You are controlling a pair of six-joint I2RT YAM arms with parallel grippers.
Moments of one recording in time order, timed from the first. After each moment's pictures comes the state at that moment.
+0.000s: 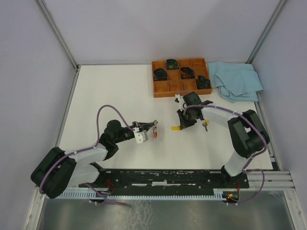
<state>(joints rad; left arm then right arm) -0.62 1.17 0.26 0.85 0.61 0.71 0.48 1.71 1.00 -0.44 -0.22 0.11</state>
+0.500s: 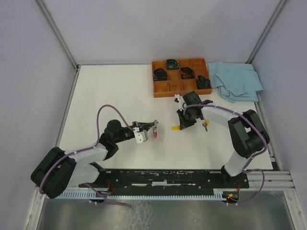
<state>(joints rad) -0.62 1.17 0.27 0.84 0.61 0.71 0.48 1.71 1.00 -0.46 -0.25 0.10</state>
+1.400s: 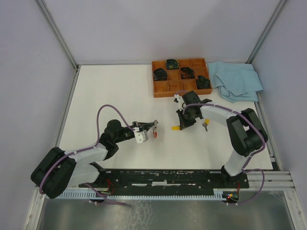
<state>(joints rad) -0.62 1.17 0.27 0.84 0.61 0.71 0.48 1.73 1.03 -0.49 -0.25 0.10</state>
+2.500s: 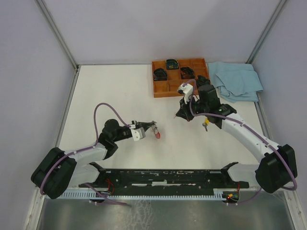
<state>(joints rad) -0.59 1.17 0.27 0.92 0.68 0.59 0.48 1.28 0.96 -0.34 -0.46 -0.12</state>
